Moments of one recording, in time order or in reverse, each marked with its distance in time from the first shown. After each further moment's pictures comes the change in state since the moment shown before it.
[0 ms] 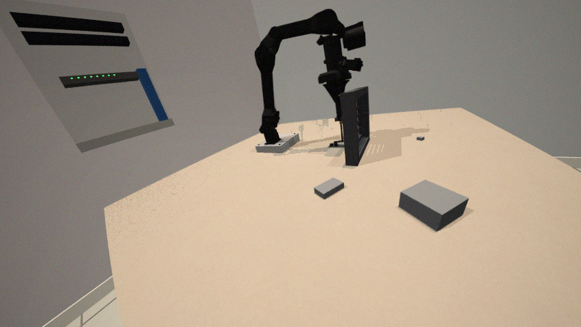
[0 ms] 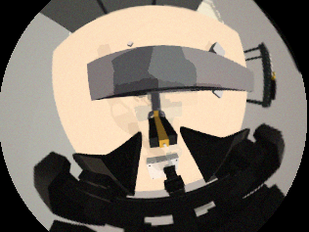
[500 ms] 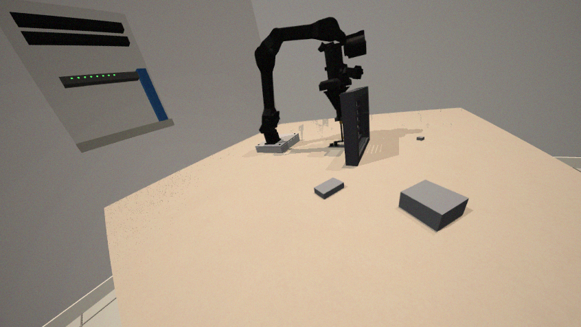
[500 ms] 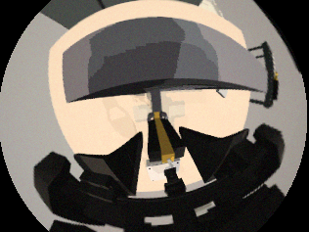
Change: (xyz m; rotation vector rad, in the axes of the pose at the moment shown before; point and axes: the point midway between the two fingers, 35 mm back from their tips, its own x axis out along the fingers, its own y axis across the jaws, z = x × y) arm 0.022 0.000 -0.002 -0.001 0.017 0.003
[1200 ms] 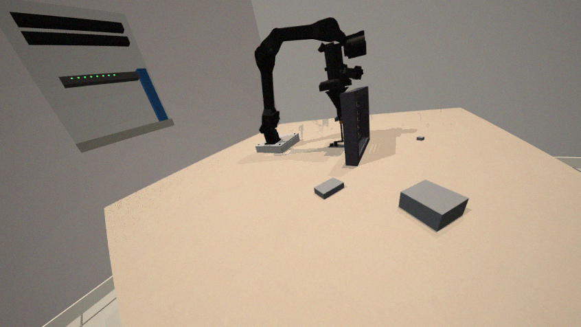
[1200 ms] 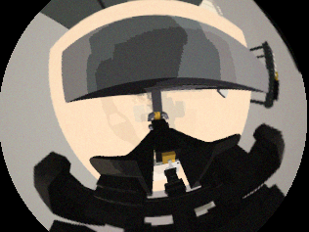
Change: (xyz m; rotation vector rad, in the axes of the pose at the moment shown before) arm 0.002 0.001 0.000 -0.001 0.002 0.004
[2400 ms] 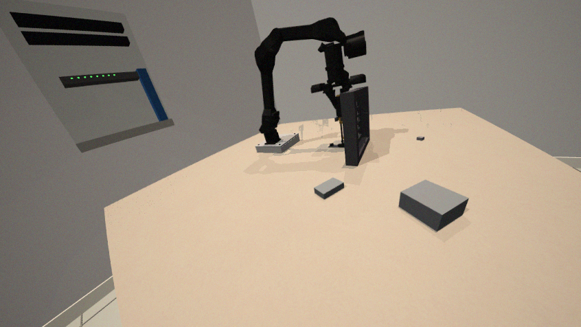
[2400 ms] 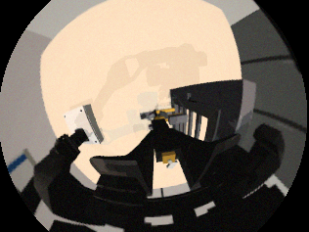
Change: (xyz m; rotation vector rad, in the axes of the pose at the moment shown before) arm 0.000 0.000 0.000 -1.547 0.000 0.000
